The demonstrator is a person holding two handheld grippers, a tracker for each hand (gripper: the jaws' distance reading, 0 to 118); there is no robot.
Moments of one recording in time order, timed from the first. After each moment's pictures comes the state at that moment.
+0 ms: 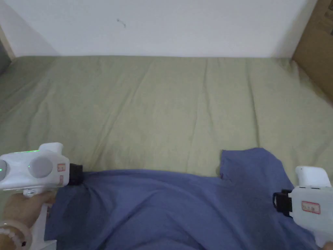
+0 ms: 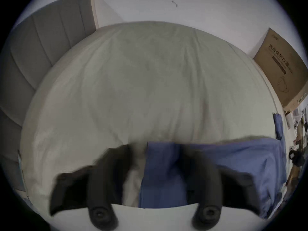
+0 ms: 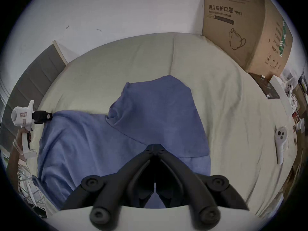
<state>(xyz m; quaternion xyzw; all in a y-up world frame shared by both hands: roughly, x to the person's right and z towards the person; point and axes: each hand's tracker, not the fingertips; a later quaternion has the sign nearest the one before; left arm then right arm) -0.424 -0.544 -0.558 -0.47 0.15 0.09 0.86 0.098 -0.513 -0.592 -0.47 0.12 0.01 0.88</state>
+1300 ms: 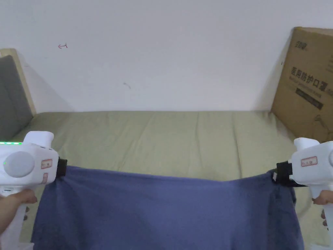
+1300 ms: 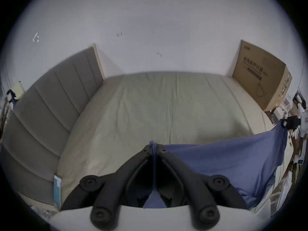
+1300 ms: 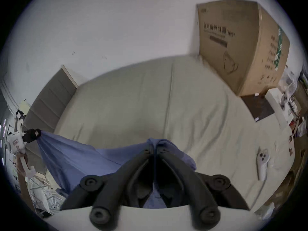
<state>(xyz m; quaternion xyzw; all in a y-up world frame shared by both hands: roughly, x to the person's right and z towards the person) -0.399 -0.328 -0.459 -0.34 0.13 0.02 0.93 0.139 -0.349 -0.606 -0.41 0.14 -0.05 0.90</state>
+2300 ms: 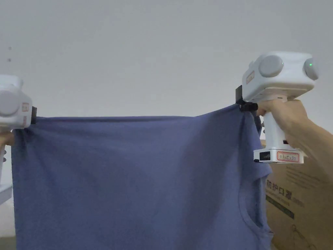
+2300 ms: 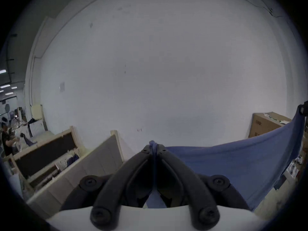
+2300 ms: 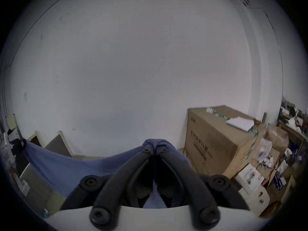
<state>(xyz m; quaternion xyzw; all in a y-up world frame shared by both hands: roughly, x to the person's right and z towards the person) -0.399 -0.019 -0.583 -0.05 0.23 -0.03 0.97 0.076 0.038 -0.700 -0.11 0.05 -0.02 0.99</state>
